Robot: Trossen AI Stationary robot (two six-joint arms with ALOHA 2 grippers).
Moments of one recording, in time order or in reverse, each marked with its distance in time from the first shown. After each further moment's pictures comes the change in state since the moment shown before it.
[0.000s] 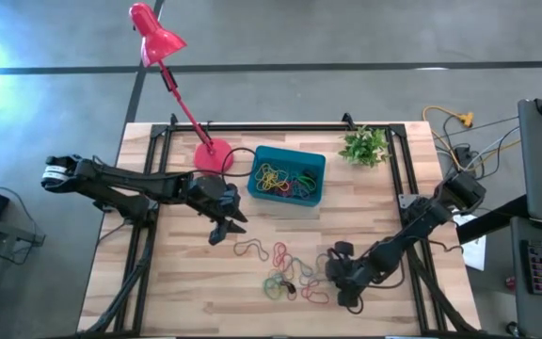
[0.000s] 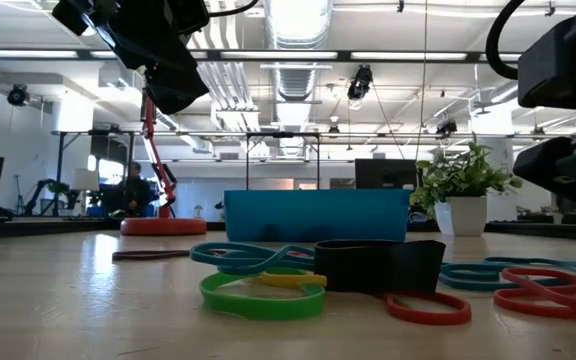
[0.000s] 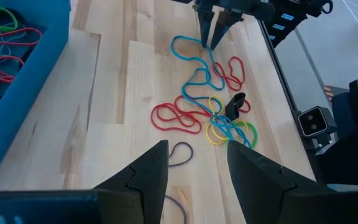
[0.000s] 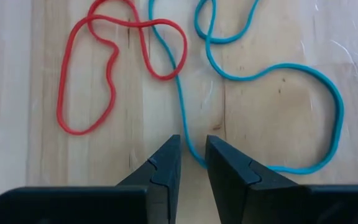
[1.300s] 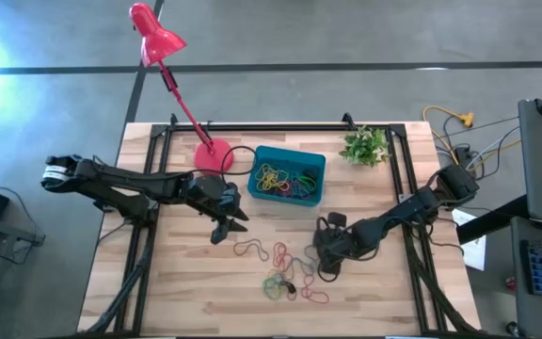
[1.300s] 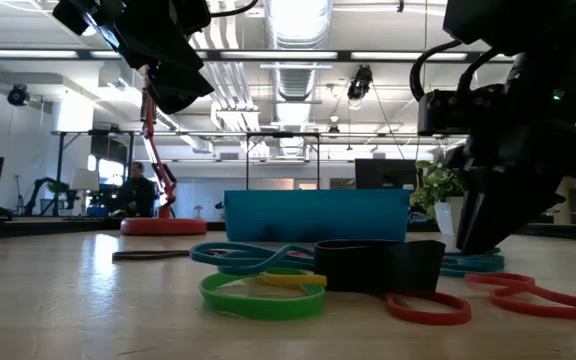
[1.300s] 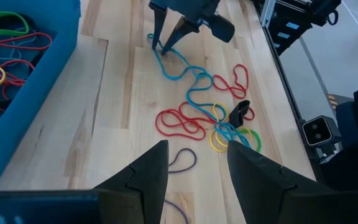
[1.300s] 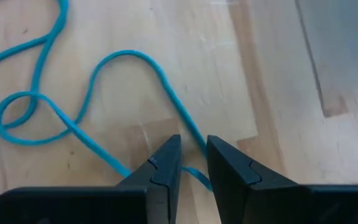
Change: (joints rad) left arm 0.000 0.000 -0.002 0.020 -0.026 -0.023; right arm -0.262 -0.008 0.040 -0.166 0.091 -0.153
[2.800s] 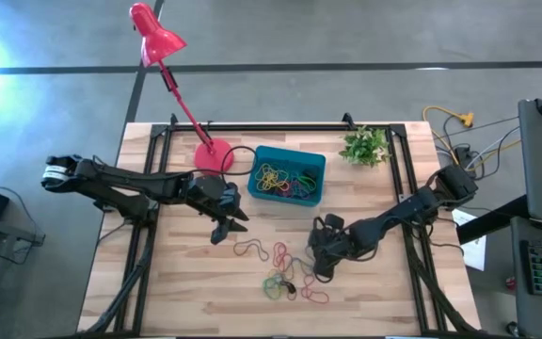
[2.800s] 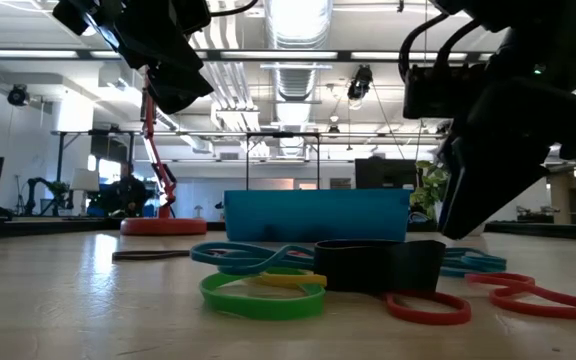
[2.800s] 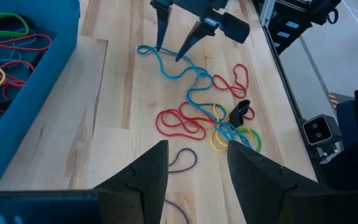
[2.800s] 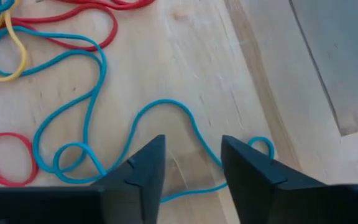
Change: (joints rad) left arm 0.000 0.000 0.000 0.000 0.000 0.007; right arm 0.000 0.005 0.068 0.003 -0.006 0.099
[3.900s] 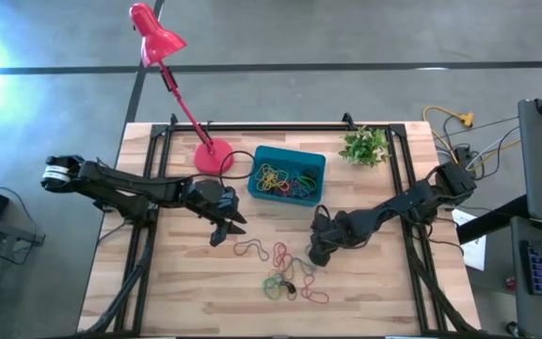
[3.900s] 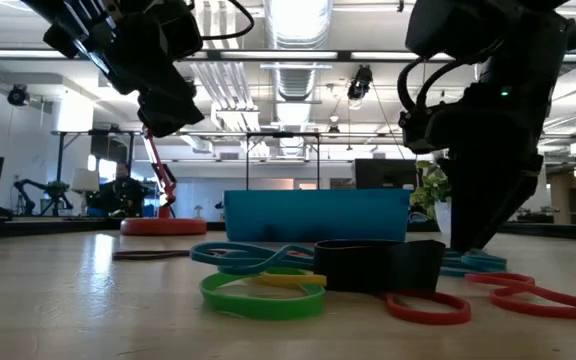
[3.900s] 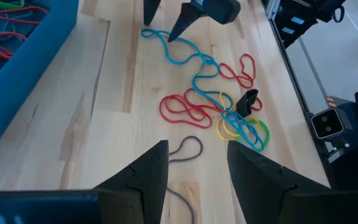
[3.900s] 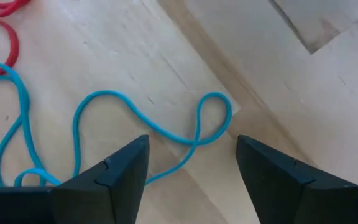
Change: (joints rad) left arm 0.000 0.000 -0.122 0.128 0.004 -0.034; right arm -0.109 0.002 -0.019 -0.094 -0.135 0.324
